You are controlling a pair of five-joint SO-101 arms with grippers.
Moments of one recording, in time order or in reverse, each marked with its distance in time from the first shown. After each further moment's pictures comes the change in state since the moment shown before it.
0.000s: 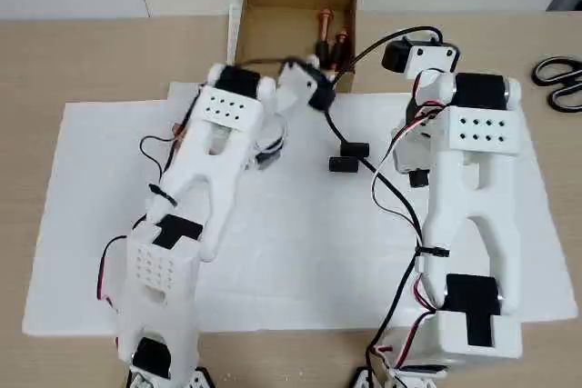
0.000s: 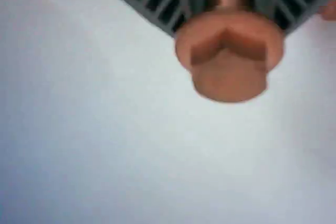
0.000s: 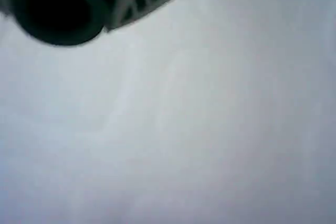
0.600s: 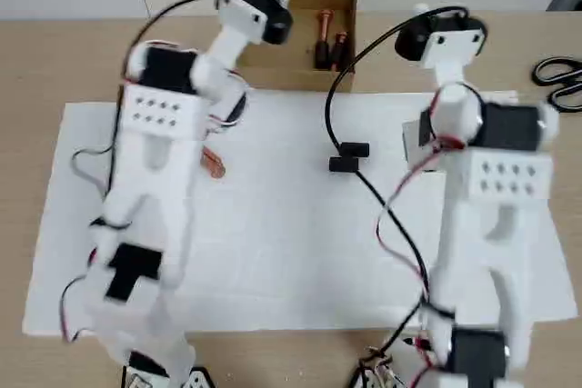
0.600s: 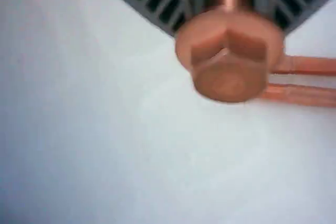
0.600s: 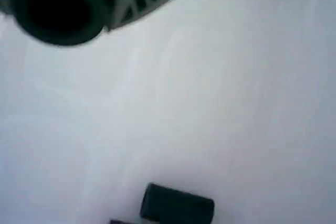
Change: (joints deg) left arm -6.1 -25.8 4.2 1.0 8.3; right arm 0.0 -19.1 0.0 0.0 0.0
